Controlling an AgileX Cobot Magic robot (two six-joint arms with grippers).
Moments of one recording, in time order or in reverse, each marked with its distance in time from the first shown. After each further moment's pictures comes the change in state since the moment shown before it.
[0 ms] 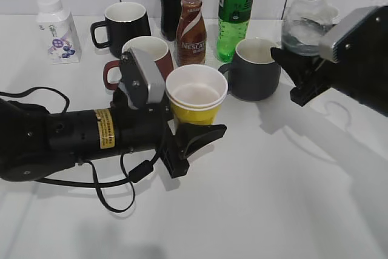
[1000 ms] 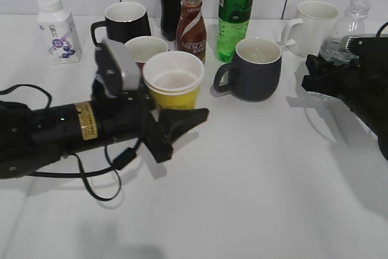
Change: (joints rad) left arm 0.080 -0.003 0.027 -0.005 -0.083 0.000; right arm -0.023 0.305 -0.087 0.524 -0.074 0.171
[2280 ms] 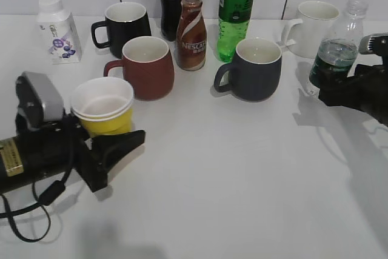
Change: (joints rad) left arm 0.218 -0.063 0.310 -0.013 -0.156 0.088; right arm 0.000 -0.274 0.162 -0.014 0.263 -0.005
